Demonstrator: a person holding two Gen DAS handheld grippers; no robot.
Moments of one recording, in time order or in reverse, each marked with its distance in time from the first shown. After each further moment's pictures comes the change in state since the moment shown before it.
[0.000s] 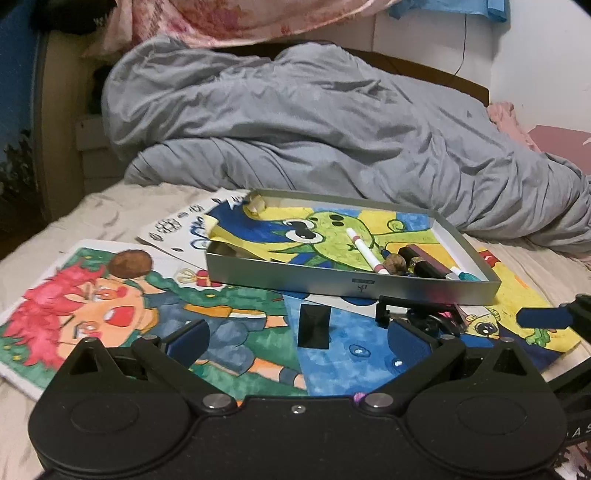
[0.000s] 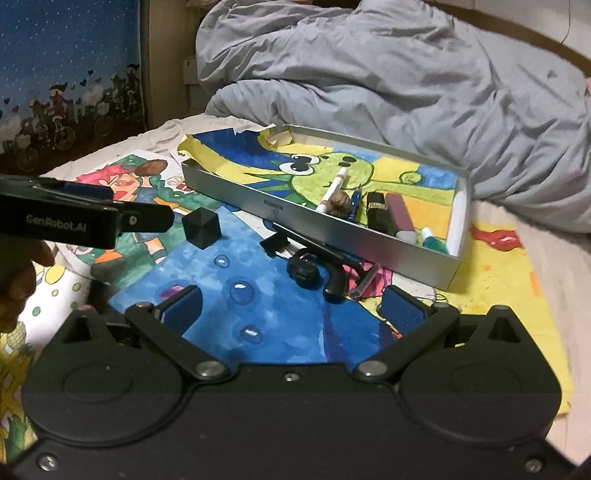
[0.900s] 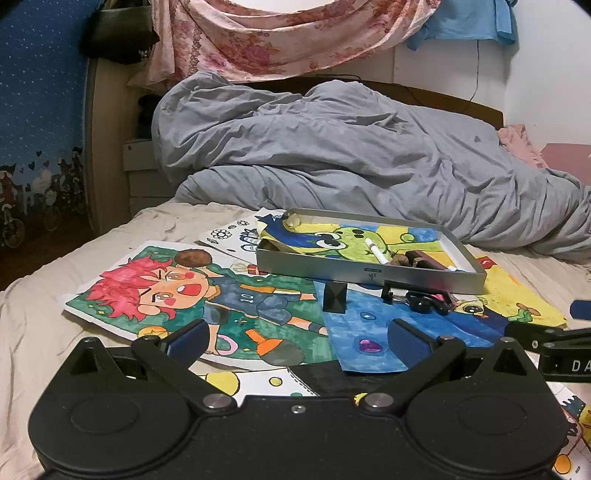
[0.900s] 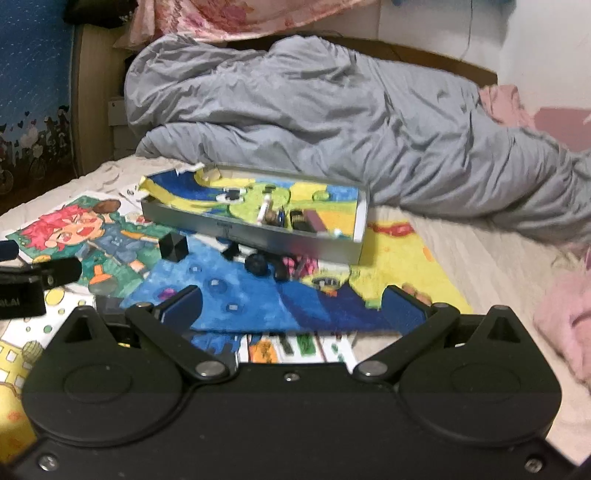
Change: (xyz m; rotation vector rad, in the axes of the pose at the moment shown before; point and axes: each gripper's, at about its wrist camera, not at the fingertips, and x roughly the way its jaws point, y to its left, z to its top) left arm -0.112 -0.010 -0.047 -0.012 -0.108 0.119; right arm -0.117 0.045 -0.041 0.113 -0.131 -0.311
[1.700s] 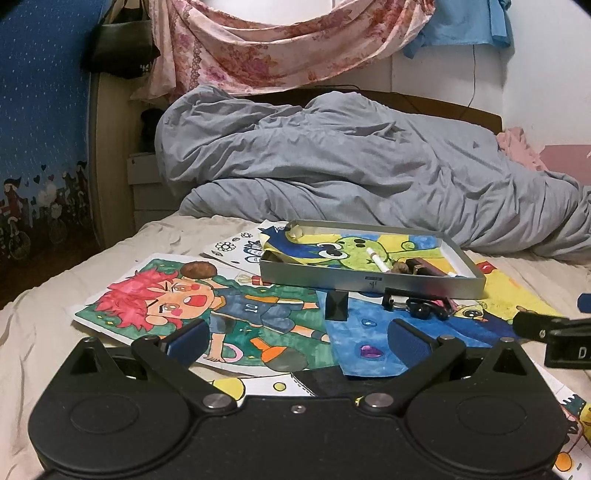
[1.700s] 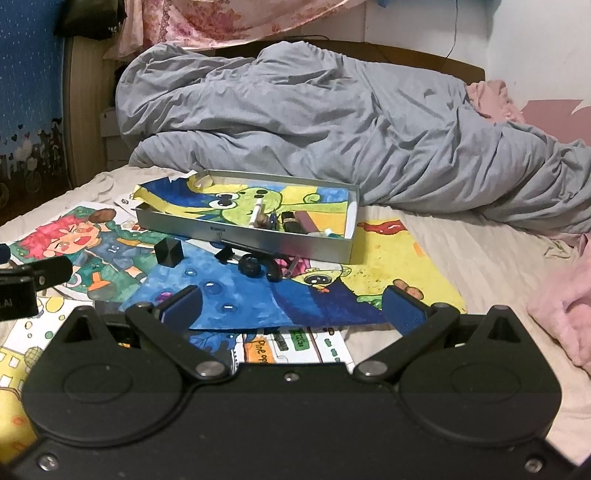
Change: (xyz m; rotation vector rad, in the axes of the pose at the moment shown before) left arm -0.013 -0.002 -0.001 0.016 -0.041 0.017; right arm -0.014 -0.005 -0.011 0.046 -0.001 -0.021
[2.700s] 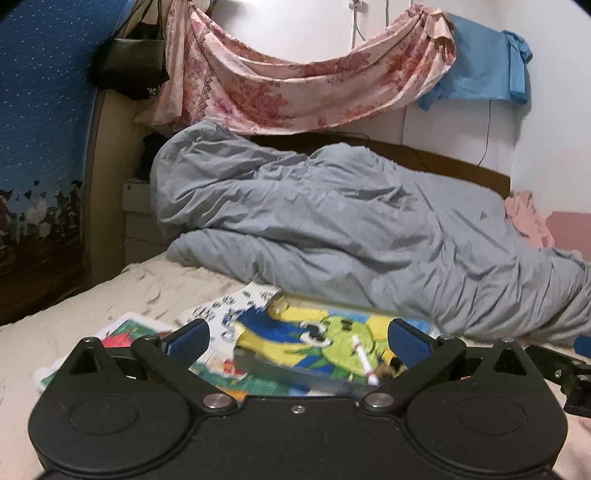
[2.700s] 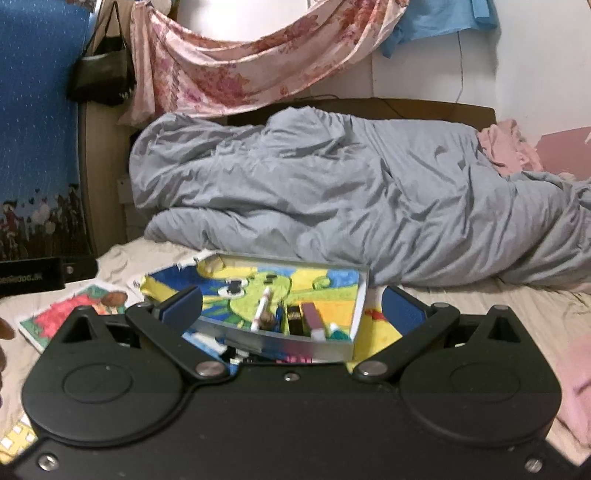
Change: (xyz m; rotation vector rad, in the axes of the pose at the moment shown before) left arm 0.031 -0.014 0.084 -0.106 -0.117 -0.011; right arm 0.006 -0.038 0.073 0.039 -0.199 0.076
